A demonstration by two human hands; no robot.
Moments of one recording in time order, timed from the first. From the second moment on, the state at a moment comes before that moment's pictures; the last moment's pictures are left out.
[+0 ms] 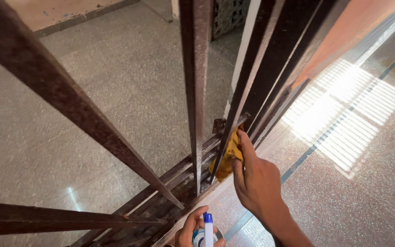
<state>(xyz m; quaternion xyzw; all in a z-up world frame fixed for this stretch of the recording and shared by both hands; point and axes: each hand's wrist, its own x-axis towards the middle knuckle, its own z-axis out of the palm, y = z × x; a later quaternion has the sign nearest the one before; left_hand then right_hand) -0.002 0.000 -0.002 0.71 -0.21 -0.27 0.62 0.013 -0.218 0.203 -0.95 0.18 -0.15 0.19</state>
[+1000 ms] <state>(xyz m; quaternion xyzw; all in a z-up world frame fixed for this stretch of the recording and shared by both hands) -0.025 -0.004 -0.040 0.71 -0.25 -0.23 0.62 0.015 -0.240 0.187 -0.88 -0.03 -0.39 0.27</state>
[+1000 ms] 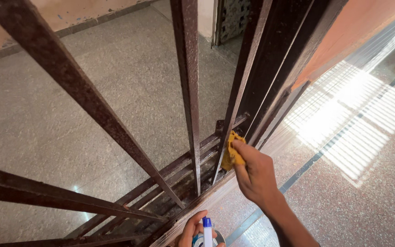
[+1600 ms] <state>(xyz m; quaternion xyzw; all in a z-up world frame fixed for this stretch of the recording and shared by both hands) -0.033 -0.006 -0.055 0.73 -0.20 -0.22 0.62 -0.004 -0.254 0.176 -0.79 0.04 -0.36 0.49</state>
